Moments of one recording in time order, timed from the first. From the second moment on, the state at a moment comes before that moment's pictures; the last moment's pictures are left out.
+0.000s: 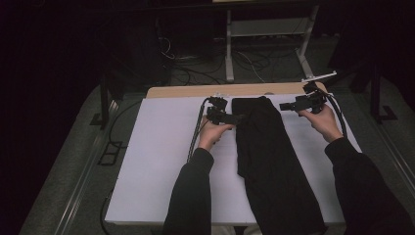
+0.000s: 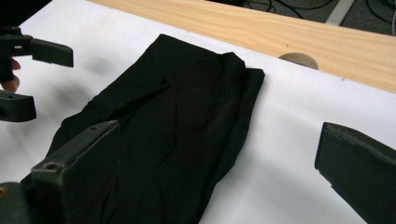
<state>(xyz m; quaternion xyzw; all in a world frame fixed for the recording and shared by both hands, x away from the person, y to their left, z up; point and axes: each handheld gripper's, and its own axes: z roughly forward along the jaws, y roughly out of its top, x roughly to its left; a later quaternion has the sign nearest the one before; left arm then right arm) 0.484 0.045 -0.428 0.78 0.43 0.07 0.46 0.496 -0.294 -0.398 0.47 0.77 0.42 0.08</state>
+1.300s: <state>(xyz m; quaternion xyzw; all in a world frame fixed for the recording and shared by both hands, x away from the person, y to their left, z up) 0.486 0.038 -0.458 0.75 0.47 -0.01 0.47 0.513 -0.273 -0.443 0.49 0.78 0.39 0.02</state>
